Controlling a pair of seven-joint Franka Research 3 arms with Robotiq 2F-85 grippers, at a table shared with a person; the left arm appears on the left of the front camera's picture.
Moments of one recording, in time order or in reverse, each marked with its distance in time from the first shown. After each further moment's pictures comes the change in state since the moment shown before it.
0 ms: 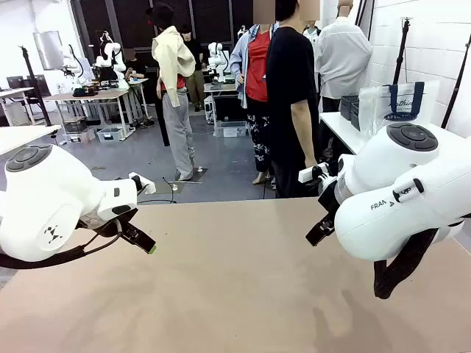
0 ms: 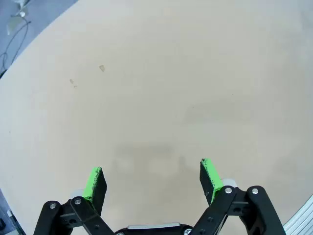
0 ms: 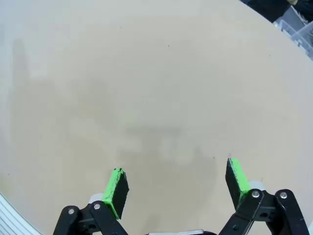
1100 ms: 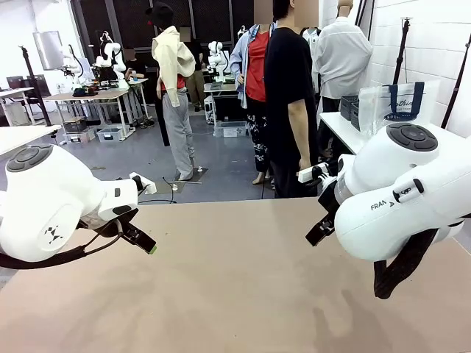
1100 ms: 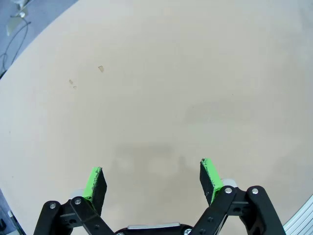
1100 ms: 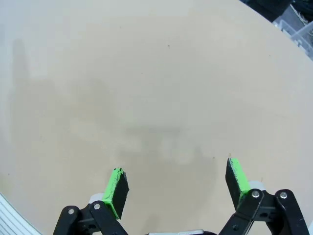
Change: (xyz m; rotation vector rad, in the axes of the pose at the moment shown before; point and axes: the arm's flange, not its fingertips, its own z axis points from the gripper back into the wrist) left arm 0.000 -0.002 0.000 0.000 0.000 -0.005; right arm 0.000 0.000 0.000 0.000 0.000 0.001
